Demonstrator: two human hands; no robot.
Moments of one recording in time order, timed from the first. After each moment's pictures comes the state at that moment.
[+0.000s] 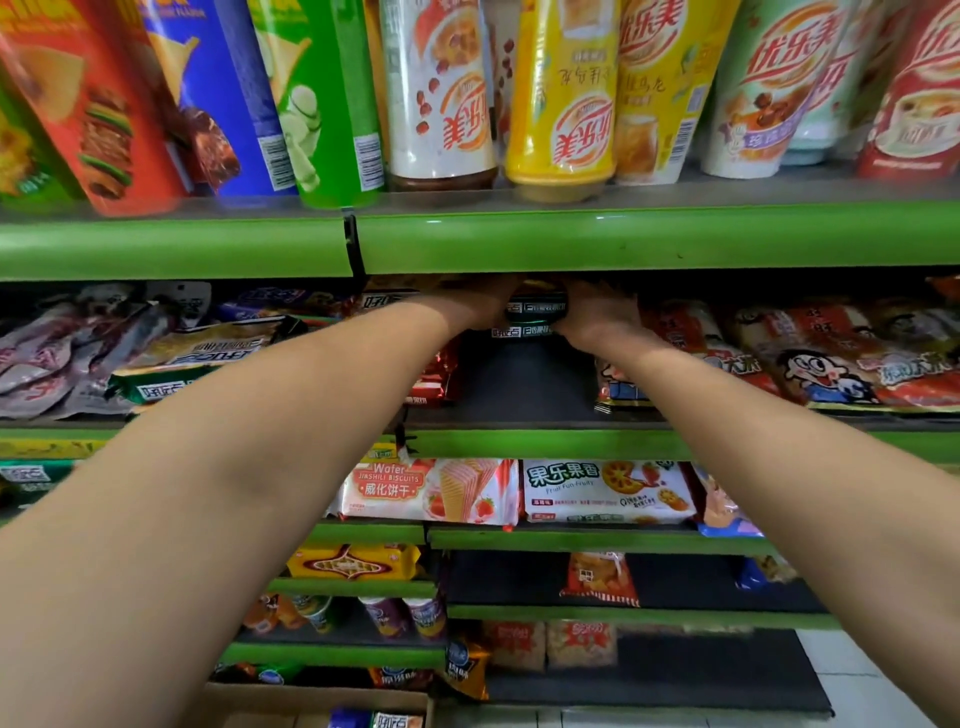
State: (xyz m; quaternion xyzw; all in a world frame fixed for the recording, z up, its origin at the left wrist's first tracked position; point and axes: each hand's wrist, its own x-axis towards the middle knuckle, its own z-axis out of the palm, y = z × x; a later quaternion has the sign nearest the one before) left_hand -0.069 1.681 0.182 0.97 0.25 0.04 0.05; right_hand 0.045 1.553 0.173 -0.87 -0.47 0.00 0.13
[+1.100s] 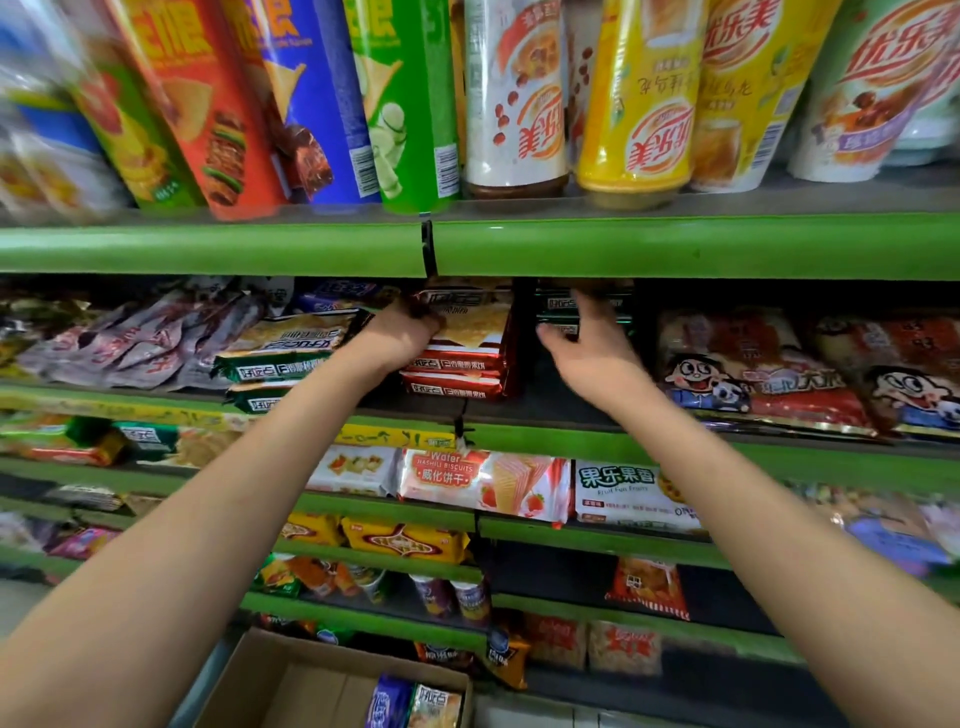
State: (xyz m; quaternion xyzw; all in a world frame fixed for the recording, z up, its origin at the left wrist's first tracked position) left_hand -0.225 1.672 0.193 0.79 0.52 0.16 0.28; right_hand -0.039 1.545 0.162 -0.80 -0.46 0.15 0.35
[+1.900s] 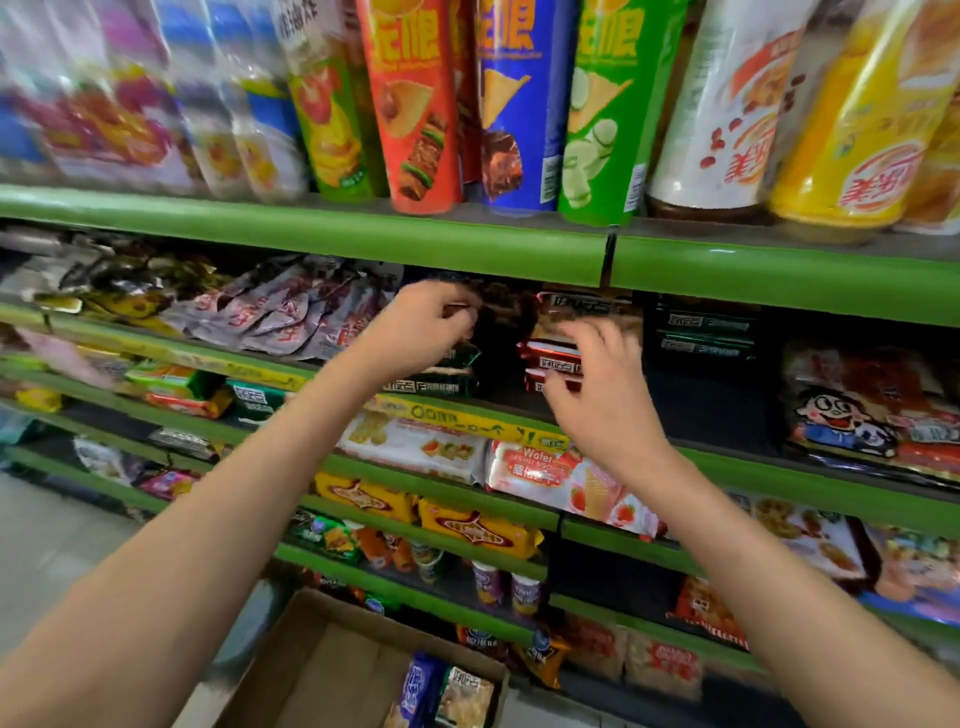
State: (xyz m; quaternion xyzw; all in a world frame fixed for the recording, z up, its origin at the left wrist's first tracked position) left_hand -0.350 1.684 0.221 0.86 0.41 0.24 0.19; right_hand -0.174 1.544 0.171 -0.68 -0.61 0.01 0.39
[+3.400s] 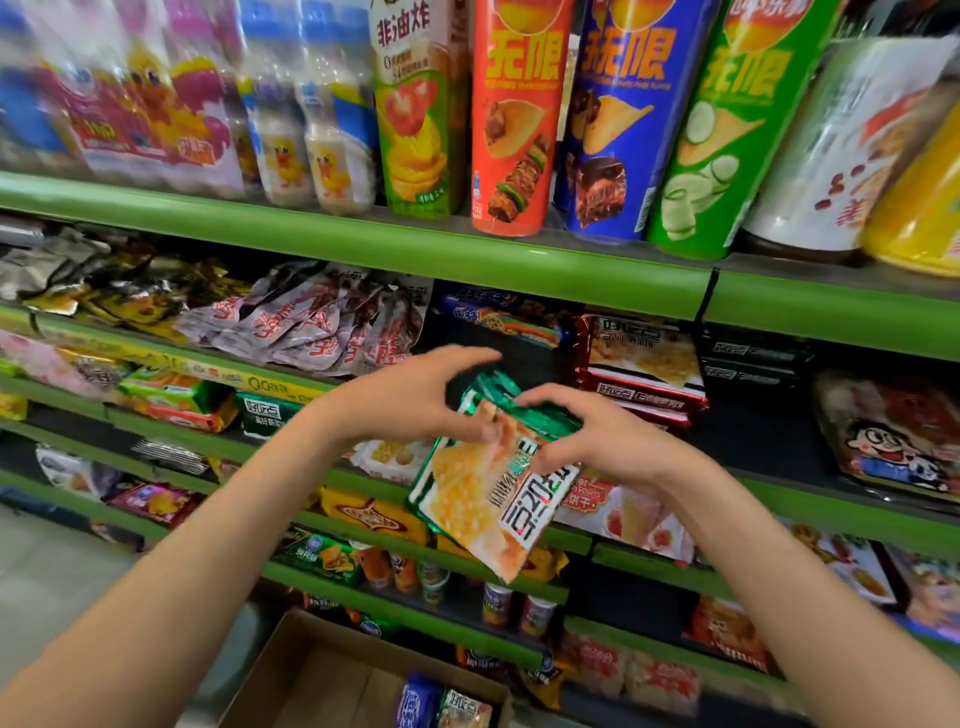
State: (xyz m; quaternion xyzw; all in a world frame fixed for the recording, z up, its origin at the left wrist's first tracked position) left_hand -0.435 1.690 0.213 0.92 0.29 0.07 0.27; right_hand -0.221 1.580 0.184 -0.61 -0.58 0.44 0.31
